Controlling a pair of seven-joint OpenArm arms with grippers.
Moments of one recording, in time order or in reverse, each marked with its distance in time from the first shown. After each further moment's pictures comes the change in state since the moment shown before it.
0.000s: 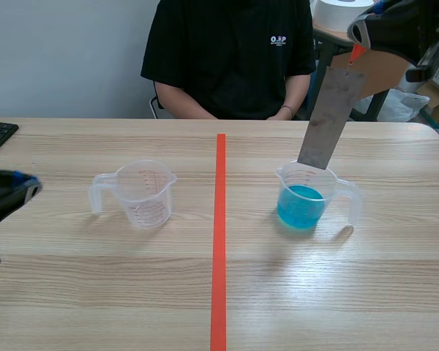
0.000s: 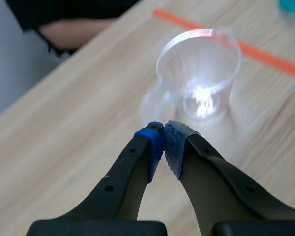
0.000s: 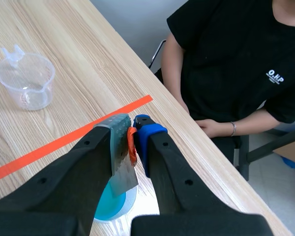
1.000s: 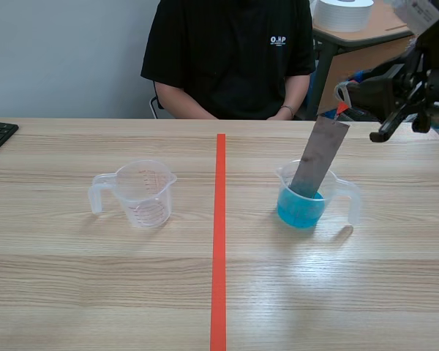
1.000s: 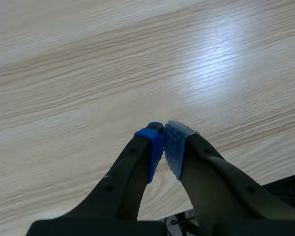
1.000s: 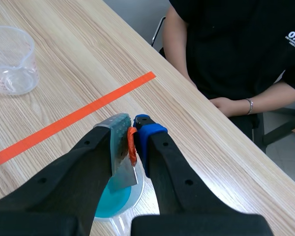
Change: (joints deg) left arm 34.2 20.2 -21.9 -0.6 1.1 1.5 -1.9; right arm 0.0 -4.2 -7.0 -15.8 -16.6 0.0 18.6
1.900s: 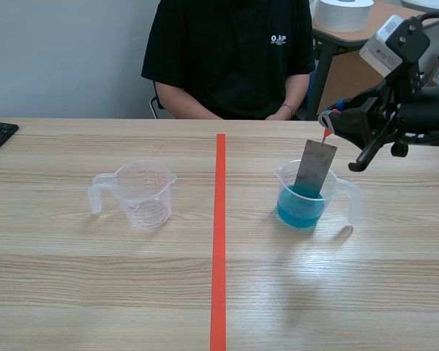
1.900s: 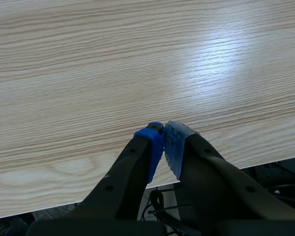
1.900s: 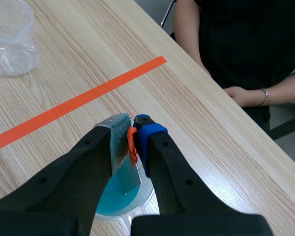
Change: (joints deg) left arm 0.9 6.3 0.0 0.0 0.0 0.4 0.2; right arm 0.0 -3.6 -2.7 -4.3 -9.7 0.0 5.5
